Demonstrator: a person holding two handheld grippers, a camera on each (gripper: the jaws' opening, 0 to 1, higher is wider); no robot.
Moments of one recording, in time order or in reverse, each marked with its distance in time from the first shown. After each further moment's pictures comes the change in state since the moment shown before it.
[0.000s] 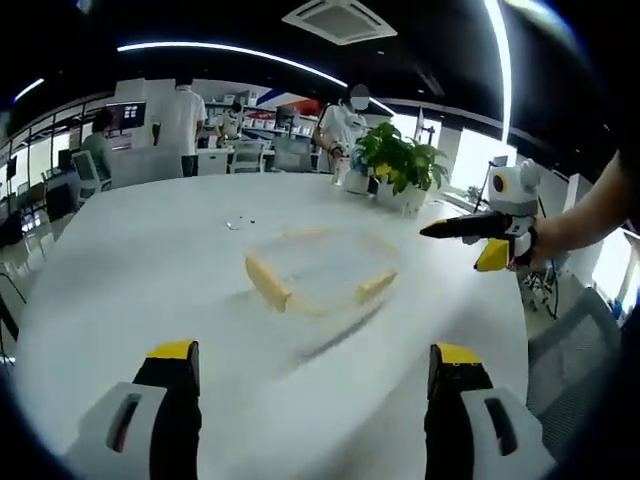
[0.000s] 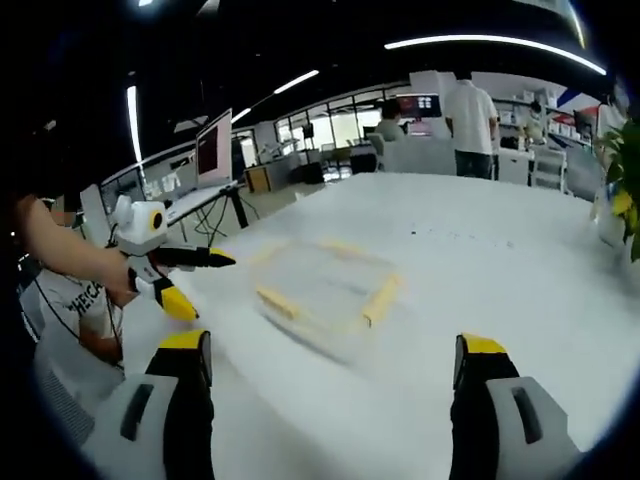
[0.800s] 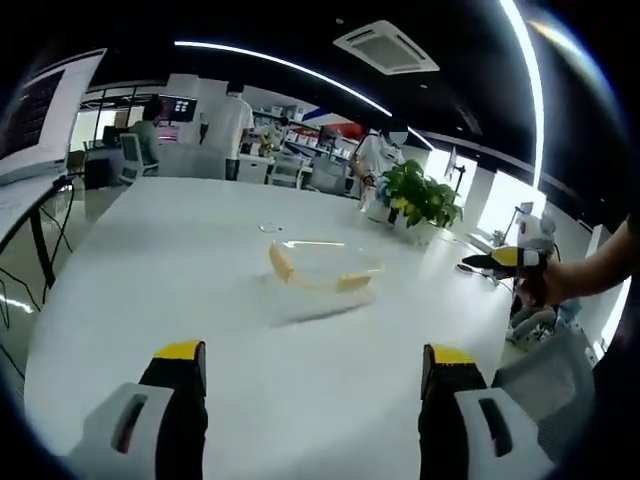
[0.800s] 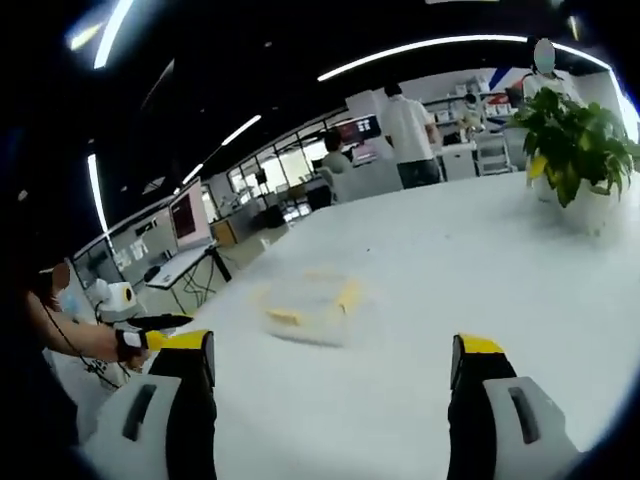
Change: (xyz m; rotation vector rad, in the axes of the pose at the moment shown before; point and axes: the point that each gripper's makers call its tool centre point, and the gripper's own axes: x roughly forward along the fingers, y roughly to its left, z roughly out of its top) left arm -0.096 -0.031 -0.014 -0.173 -0.109 0.127; right arm -0.112 0.007 0.004 0.235 -0.176 -0.133
